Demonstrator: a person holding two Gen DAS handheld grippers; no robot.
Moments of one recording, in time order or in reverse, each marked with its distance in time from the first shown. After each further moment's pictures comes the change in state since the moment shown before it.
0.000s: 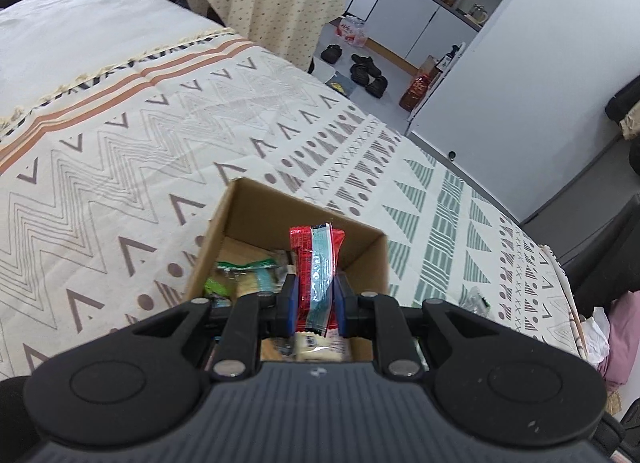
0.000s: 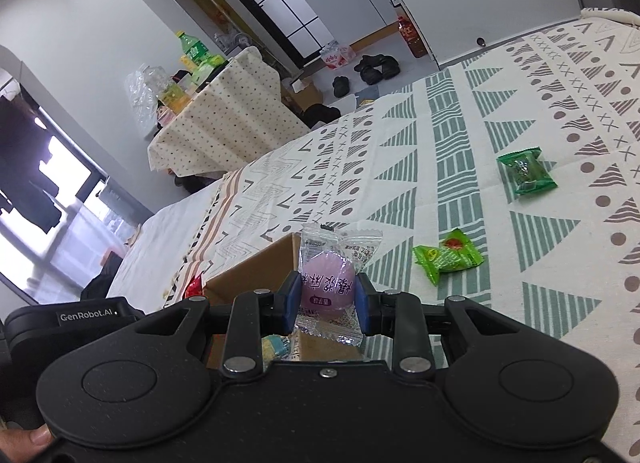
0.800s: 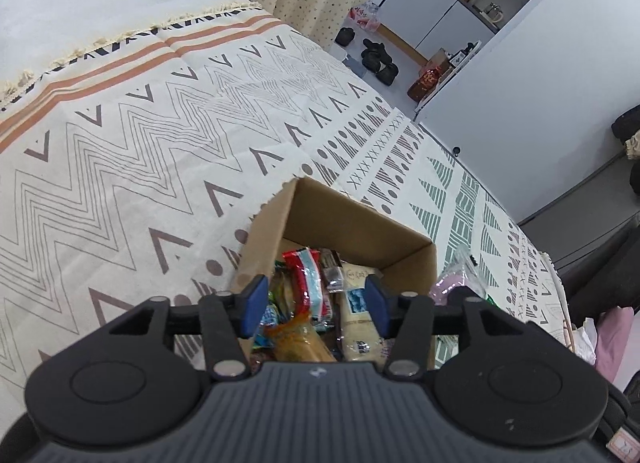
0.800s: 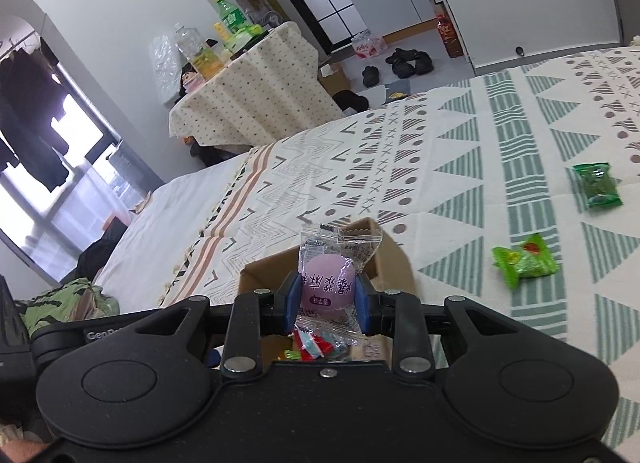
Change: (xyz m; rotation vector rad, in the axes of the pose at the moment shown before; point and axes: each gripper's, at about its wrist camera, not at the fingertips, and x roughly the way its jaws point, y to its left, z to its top) left arm 0.008 0.061 0.020 -0.071 0.073 -0.040; right arm 0.040 0.068 -0.009 -0.116 0.039 0.007
